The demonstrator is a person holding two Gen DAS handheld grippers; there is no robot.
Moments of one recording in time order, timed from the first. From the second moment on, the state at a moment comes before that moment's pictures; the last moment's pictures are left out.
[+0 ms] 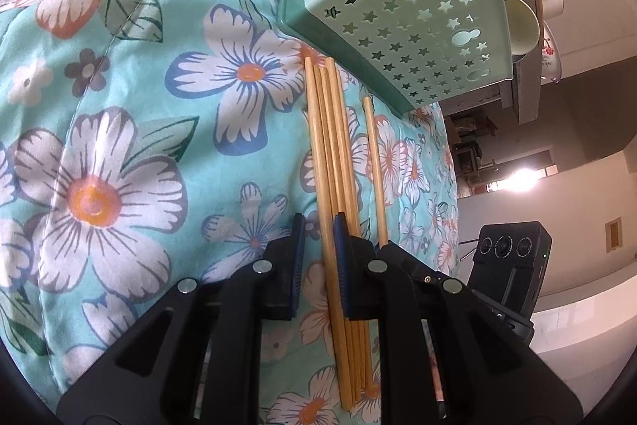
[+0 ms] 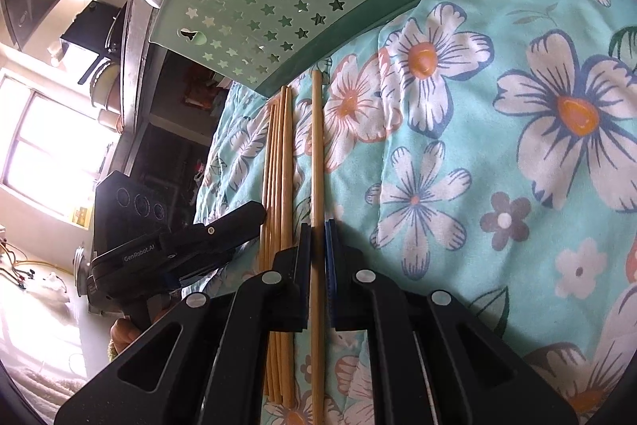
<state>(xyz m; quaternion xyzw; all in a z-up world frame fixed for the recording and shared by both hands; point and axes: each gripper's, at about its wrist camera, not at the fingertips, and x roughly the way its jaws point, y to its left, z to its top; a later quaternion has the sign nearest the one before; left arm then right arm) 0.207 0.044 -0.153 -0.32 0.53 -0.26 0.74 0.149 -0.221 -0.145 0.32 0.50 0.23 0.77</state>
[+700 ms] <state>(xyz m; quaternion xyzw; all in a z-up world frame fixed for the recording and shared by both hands) 0.191 0.056 -0.146 -0.32 0.52 -0.27 0.74 0.138 -0.230 -0.141 0.32 0.49 0.21 0.78</state>
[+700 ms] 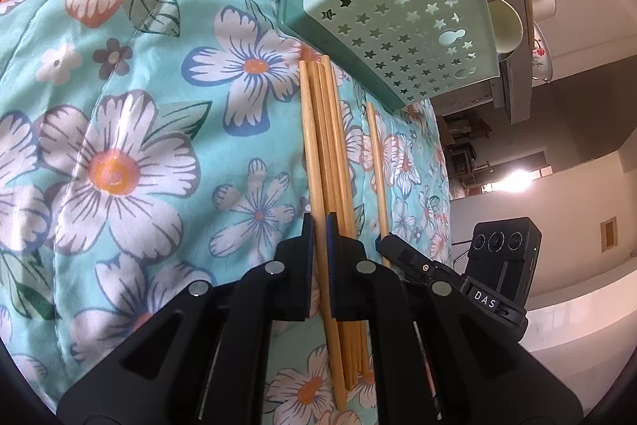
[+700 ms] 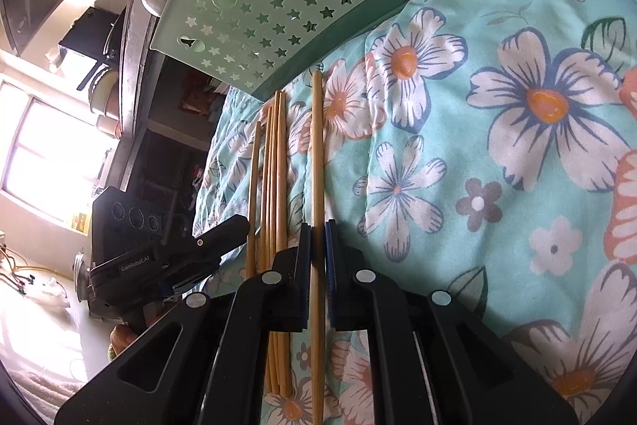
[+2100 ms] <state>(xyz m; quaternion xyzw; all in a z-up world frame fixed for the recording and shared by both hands) 0.224 0.024 -0.119 -0.04 0.51 -0.19 0.84 0.194 -0.206 -0.110 0.08 0.50 0.13 0.85</state>
